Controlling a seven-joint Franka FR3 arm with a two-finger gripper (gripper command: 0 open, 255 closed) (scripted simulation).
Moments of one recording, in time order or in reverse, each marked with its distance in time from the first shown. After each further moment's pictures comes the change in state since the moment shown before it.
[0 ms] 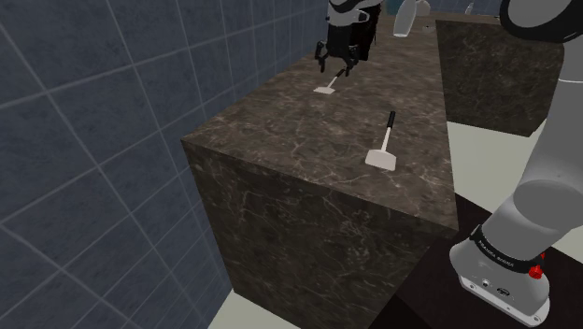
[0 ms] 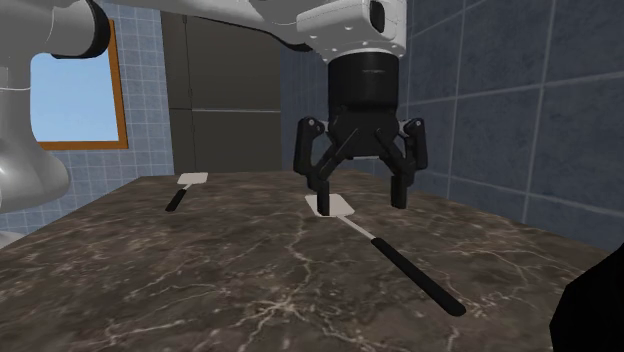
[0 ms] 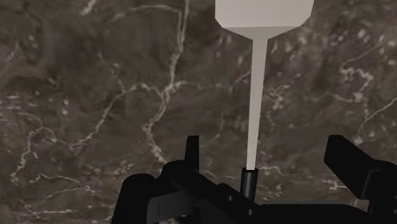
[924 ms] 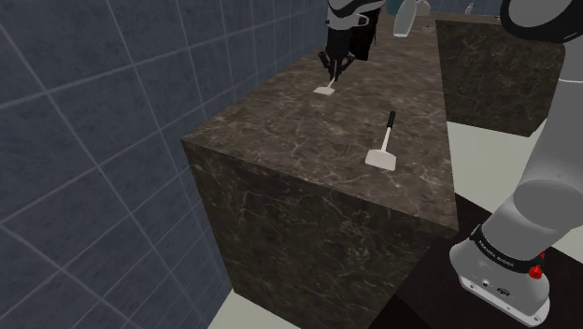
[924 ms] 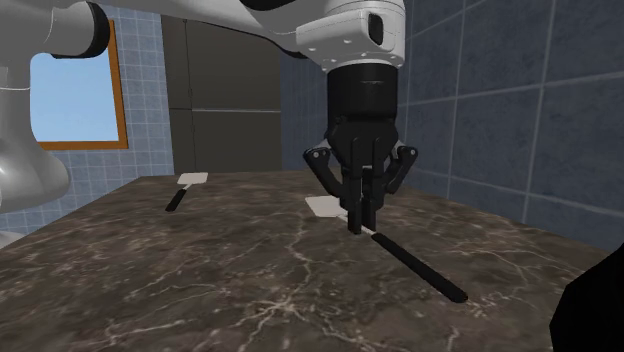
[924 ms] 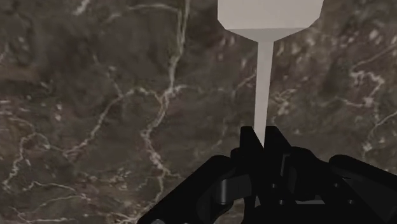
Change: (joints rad) arm -0.001 -0.003 -0.001 -0.029 0.000 0.027 0.001
